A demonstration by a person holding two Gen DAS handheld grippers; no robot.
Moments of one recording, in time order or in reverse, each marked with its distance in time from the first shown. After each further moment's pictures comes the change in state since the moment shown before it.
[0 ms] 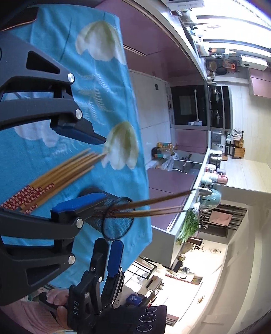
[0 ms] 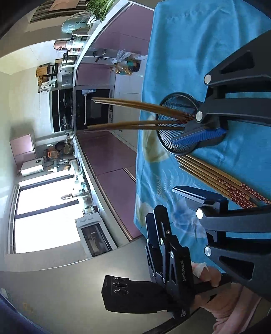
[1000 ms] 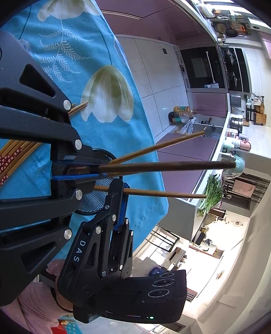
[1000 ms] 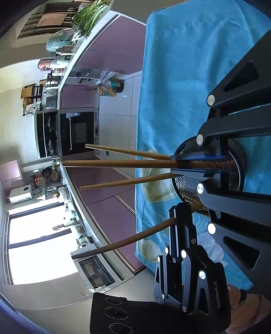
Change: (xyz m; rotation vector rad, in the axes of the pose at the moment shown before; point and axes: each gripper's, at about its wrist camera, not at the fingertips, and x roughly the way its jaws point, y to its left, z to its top) left arm 0.092 -0.053 0.061 0.086 0.168 -0.234; right arm 0.040 -0.063 0.037 0.112 0.062 -0.166
